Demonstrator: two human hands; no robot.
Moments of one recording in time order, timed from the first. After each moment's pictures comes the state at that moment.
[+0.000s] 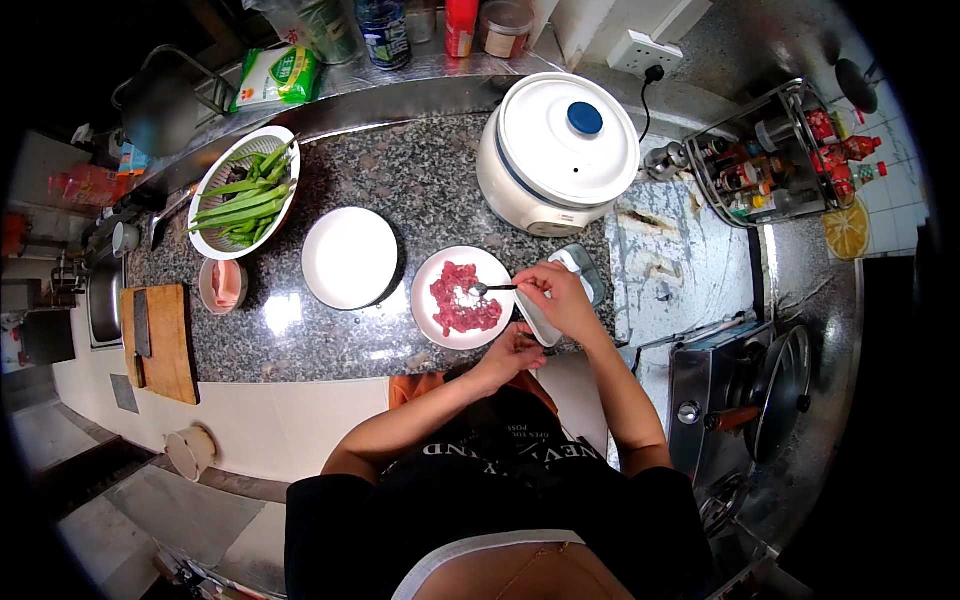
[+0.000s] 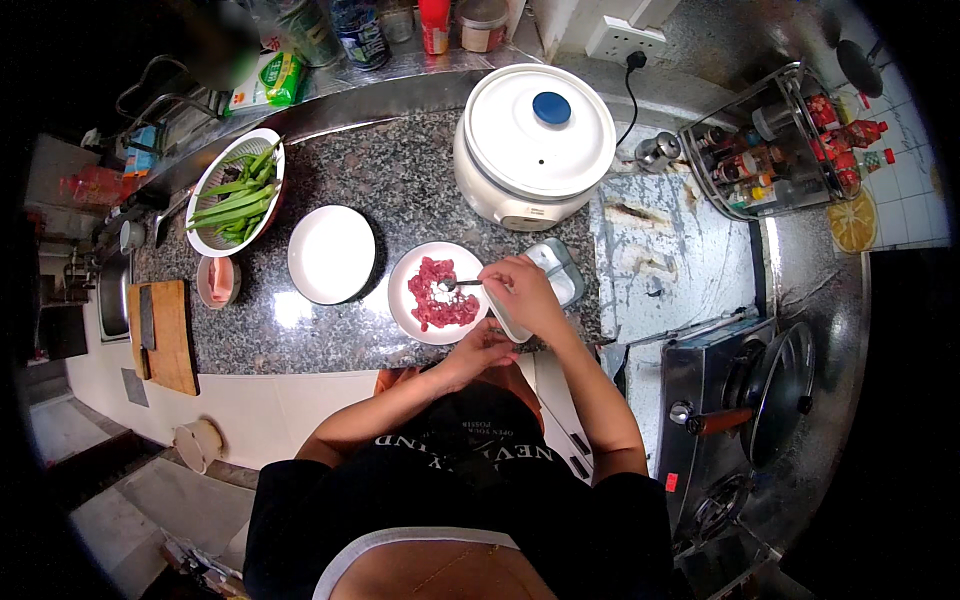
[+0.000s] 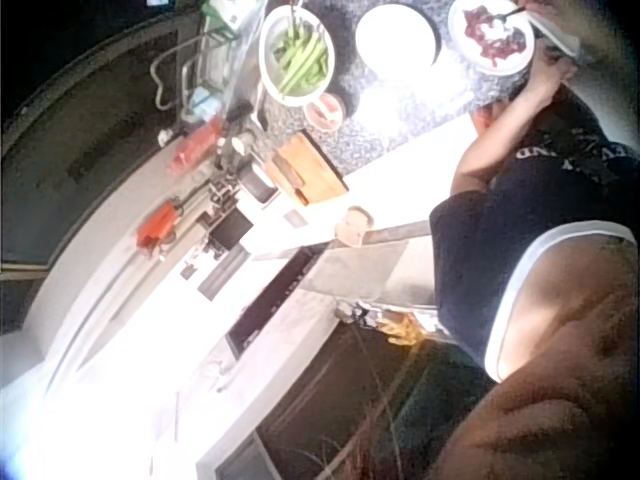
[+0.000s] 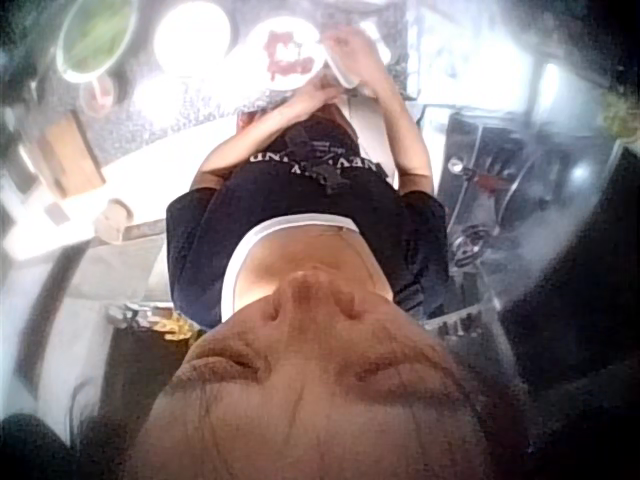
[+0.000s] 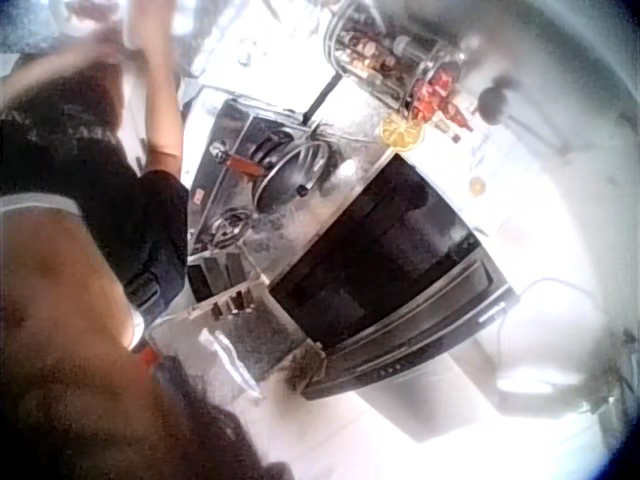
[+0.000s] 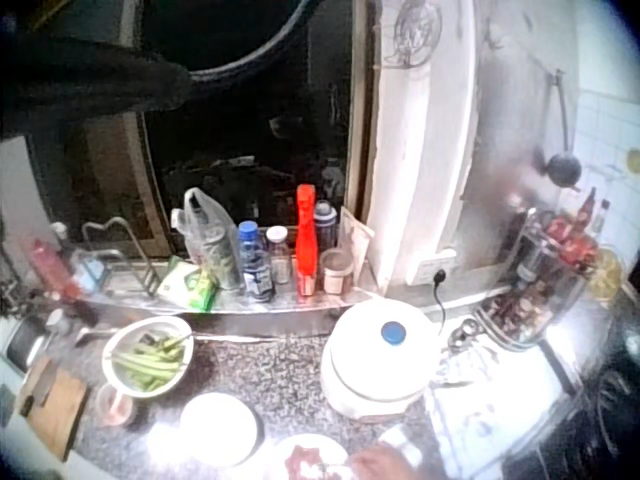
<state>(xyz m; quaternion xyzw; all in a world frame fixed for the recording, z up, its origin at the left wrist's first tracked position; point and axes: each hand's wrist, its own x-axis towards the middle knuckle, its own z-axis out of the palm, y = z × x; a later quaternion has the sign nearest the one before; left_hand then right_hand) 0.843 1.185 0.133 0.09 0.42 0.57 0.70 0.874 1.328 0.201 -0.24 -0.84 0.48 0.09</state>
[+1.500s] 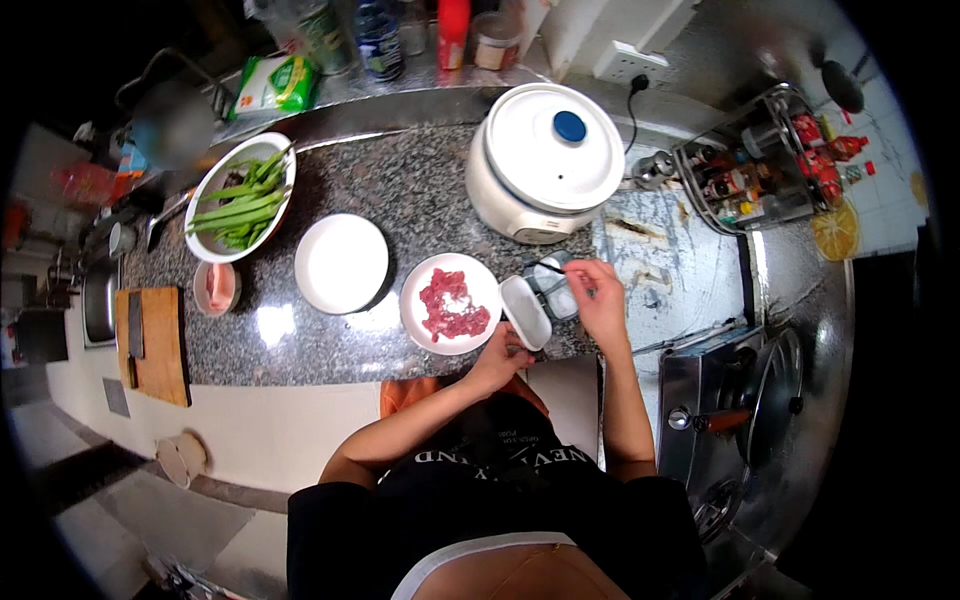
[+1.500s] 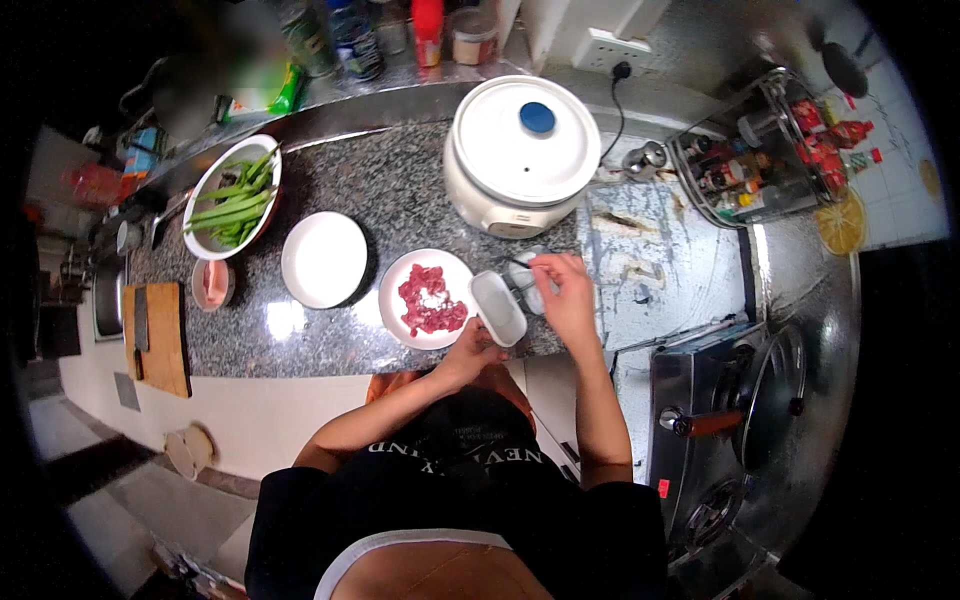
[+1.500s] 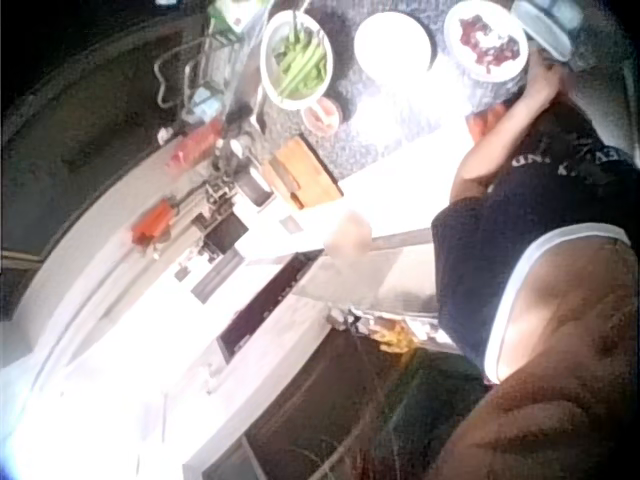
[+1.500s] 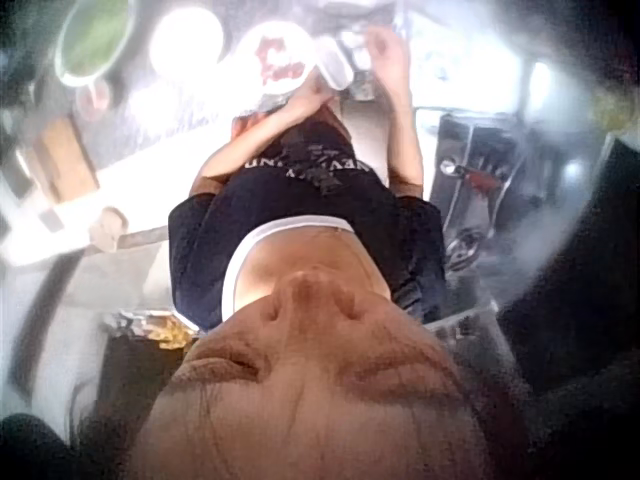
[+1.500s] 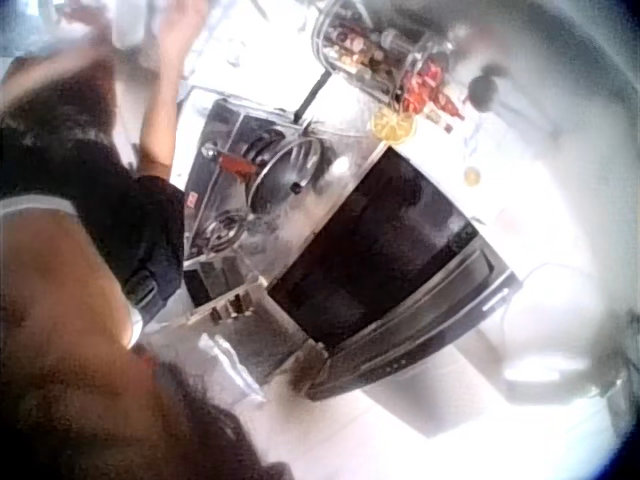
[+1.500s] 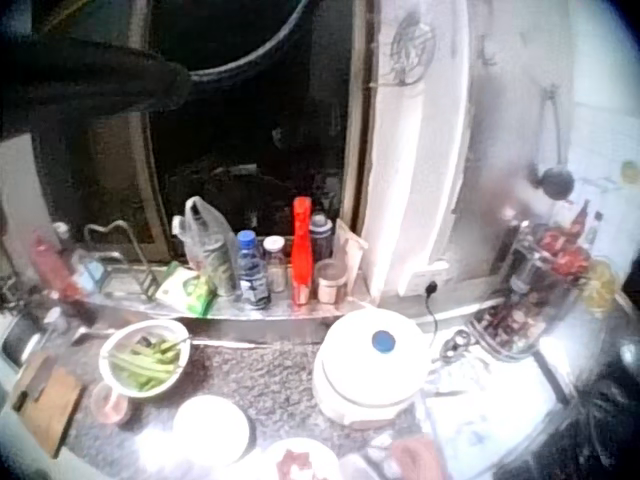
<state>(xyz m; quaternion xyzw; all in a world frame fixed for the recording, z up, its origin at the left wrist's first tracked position) 0.853 1.191 0.134 0.16 0.51 0.59 0.60 0.912 1.353 0.223 -0.33 -0.84 0.36 0.23</state>
